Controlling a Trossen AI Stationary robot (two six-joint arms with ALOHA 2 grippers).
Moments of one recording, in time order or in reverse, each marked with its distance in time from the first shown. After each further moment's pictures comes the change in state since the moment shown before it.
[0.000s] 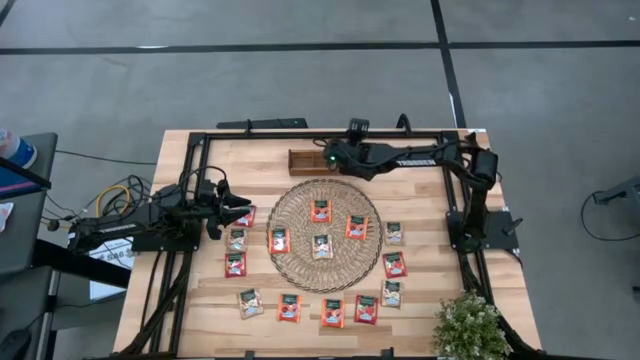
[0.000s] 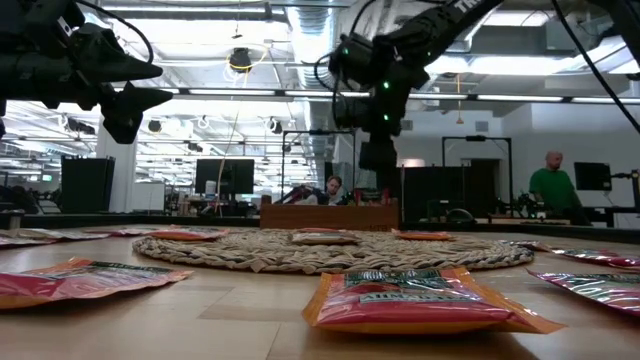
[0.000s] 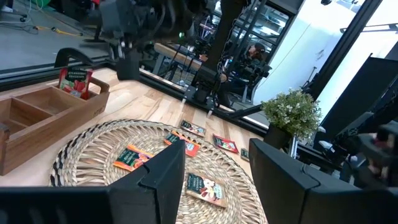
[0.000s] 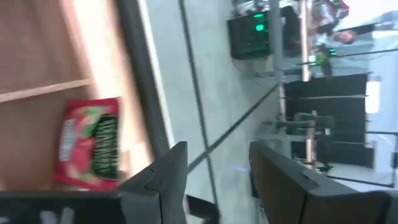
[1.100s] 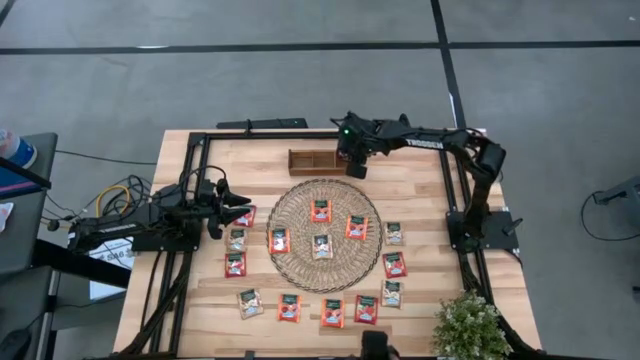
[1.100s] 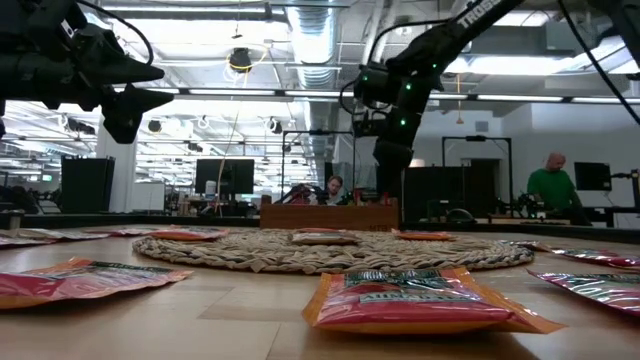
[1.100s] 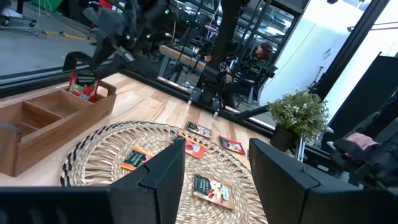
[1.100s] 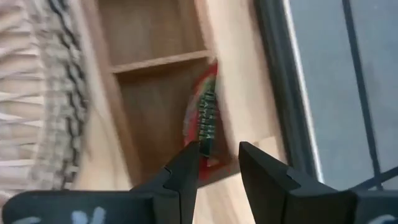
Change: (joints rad) left arm 0.000 0.000 0.000 0.000 -0.024 0.019; right arm -0.215 -0.019 0.008 -0.206 -0.751 0.120
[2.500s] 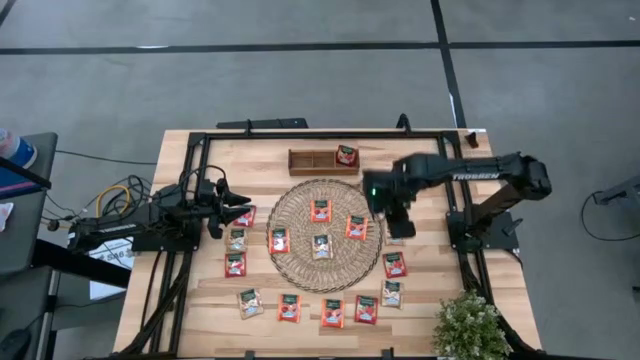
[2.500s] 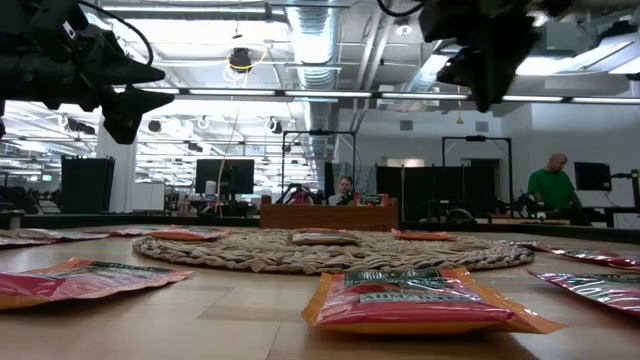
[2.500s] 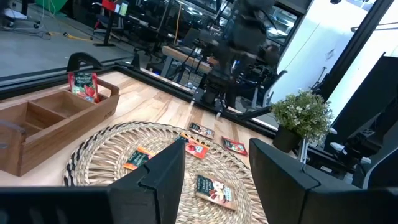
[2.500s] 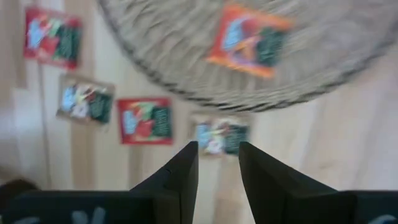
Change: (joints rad) left arm 0.000 0.000 0.000 0.000 -0.012 0.003; right arm 0.520 -0.360 -0.024 -0.678 -0.303 0.273
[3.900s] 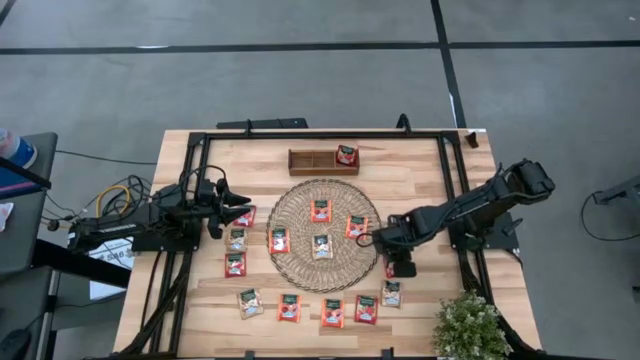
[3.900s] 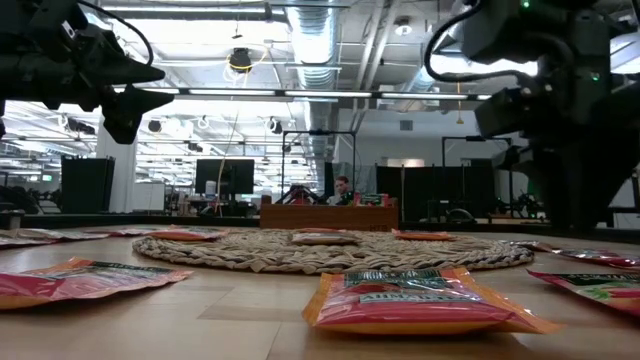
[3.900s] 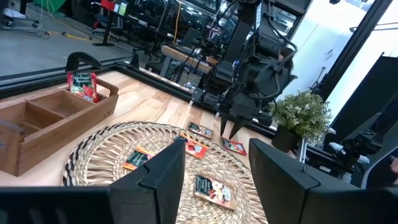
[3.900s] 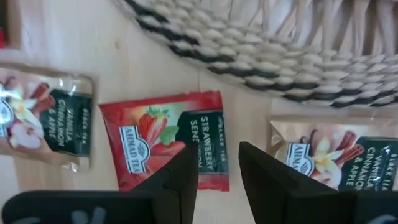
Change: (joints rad) left arm 0.000 0.000 0.000 0.000 0.006 0.000; right arm 0.275 0.000 -0.559 0.601 0.067 0.368
